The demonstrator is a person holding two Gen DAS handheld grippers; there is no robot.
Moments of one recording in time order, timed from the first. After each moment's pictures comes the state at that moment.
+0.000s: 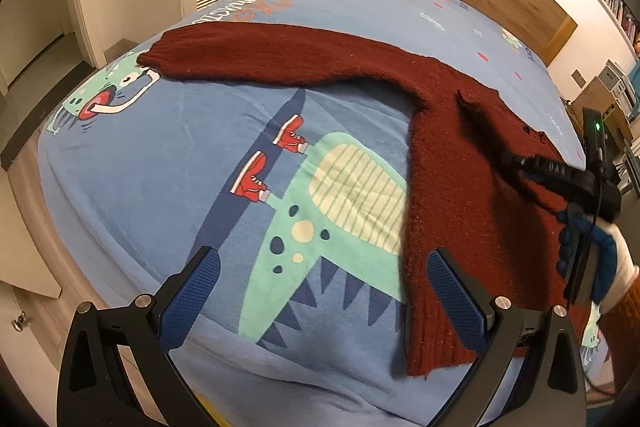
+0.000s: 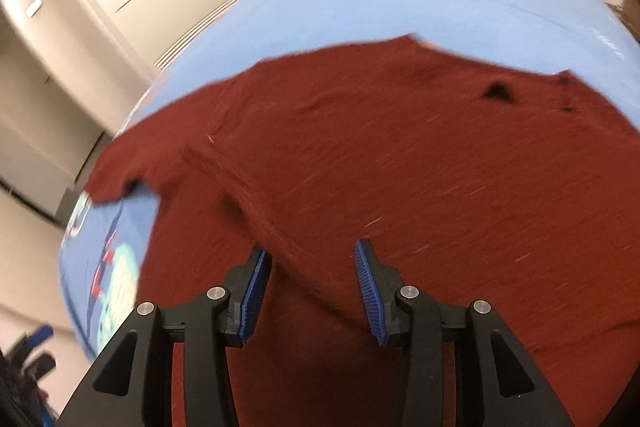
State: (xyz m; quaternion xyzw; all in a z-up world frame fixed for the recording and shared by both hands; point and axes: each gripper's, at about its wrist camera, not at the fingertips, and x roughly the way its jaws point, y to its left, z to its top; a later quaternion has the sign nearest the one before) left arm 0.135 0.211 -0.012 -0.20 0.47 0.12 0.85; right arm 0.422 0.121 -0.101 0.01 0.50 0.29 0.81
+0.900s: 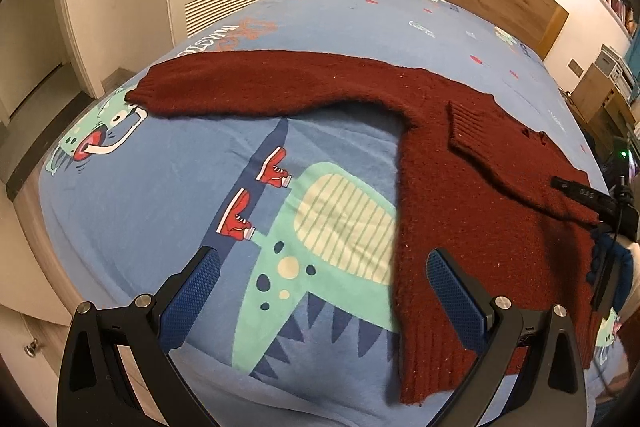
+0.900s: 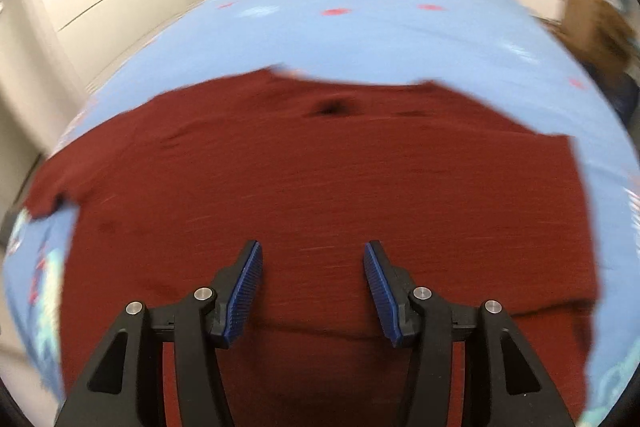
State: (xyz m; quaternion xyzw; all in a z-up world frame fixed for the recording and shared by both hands) left arm 0.159 0.197 -0.005 -0.16 0.45 0.12 0.87; right arm 0.430 0.003 -0.090 -0.02 0.46 0.13 0.88
